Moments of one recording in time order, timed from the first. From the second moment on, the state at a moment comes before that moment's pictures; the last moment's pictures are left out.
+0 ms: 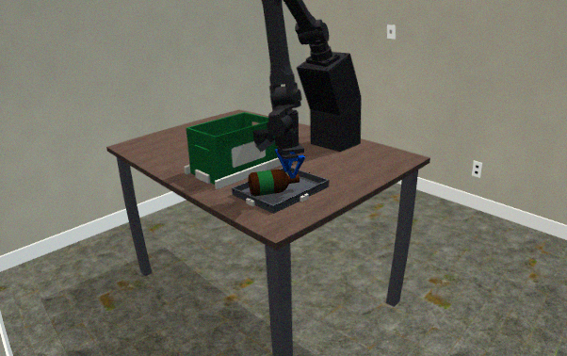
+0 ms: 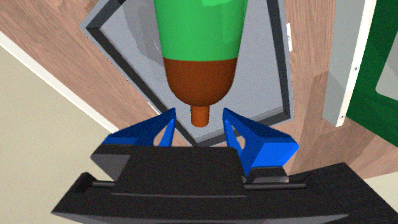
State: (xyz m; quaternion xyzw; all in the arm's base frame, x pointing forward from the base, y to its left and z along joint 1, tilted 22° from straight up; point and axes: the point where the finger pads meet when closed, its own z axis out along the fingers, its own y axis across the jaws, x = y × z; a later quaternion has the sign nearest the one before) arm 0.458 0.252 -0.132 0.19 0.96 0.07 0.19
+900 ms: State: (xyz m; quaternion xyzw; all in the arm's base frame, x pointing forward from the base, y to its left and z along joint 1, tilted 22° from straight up) arm 0.466 0.254 -0.155 0.19 0.96 0.07 0.19
